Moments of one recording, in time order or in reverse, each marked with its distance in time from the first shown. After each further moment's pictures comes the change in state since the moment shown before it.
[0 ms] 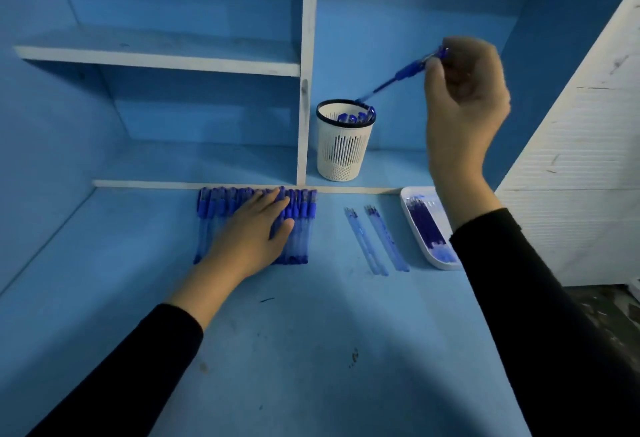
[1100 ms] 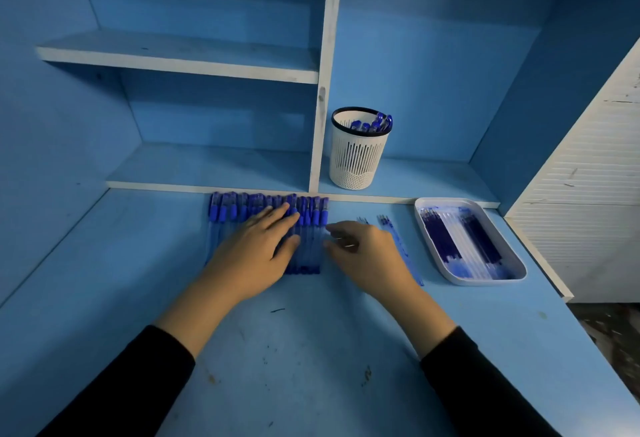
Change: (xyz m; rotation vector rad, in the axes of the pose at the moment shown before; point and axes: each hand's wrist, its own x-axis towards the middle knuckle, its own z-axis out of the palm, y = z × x) left_hand -0.019 -0.003 -0.010 0.020 -0.038 0.047; right_hand -0.139 0.028 -0.001 -0.474 -0.935 0.488
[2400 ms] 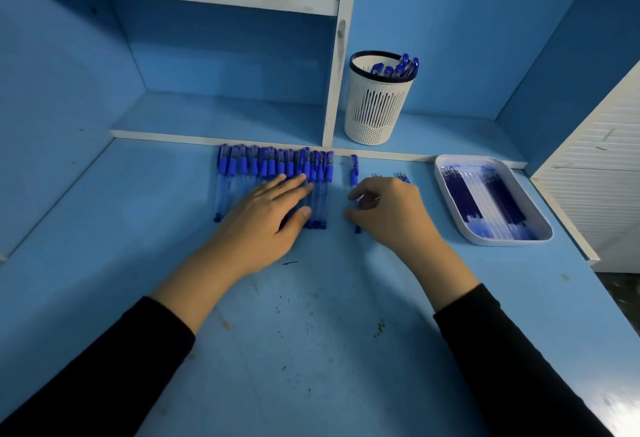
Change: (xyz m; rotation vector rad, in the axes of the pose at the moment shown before) left_hand -0.026 0.003 0.002 -0.040 0.003 0.054; right_hand -0.001 -0.004 -0.007 -0.110 -0.019 0.123
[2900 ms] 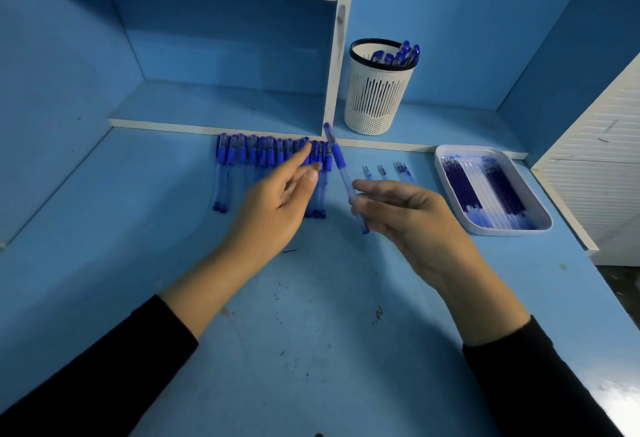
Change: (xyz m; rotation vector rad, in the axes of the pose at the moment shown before) left_hand -0.007 0.035 0.002 -0.778 0.262 -0.142; right_hand -0.042 0.006 -0.017 0.979 -0.137 0.159
